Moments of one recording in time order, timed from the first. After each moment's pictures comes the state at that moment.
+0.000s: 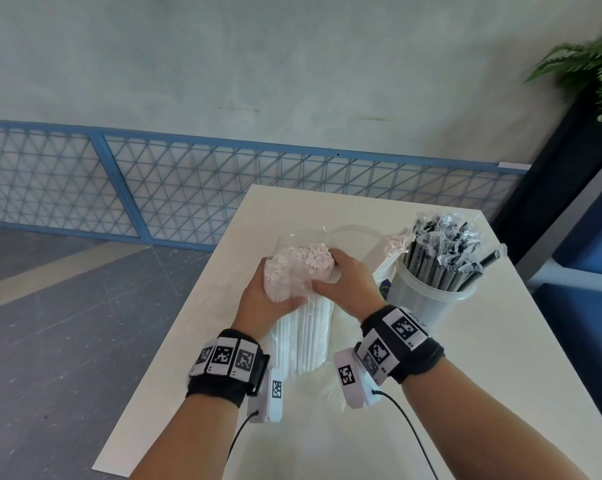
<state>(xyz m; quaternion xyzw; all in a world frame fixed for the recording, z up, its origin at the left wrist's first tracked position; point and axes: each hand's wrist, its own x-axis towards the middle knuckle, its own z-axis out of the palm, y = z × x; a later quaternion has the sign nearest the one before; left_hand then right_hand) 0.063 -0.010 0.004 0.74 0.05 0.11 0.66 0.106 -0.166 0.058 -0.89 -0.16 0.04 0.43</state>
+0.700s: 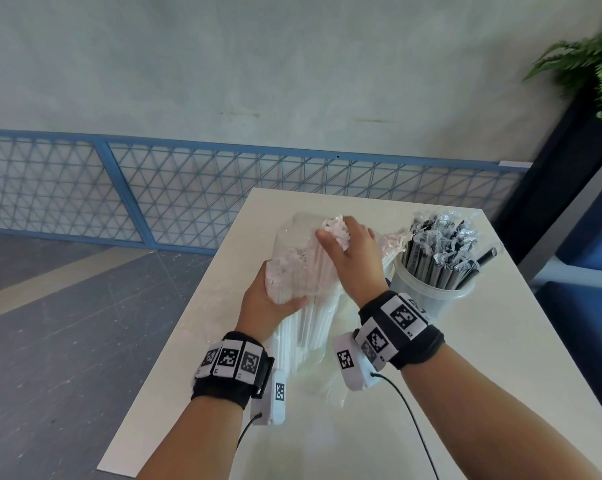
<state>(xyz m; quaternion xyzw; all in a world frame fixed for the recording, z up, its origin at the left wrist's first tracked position) 0.056 -0.018 0.010 0.76 0.05 0.13 0.63 0.100 -0.165 0.097 -0.85 -0.16 -0.15 0.48</state>
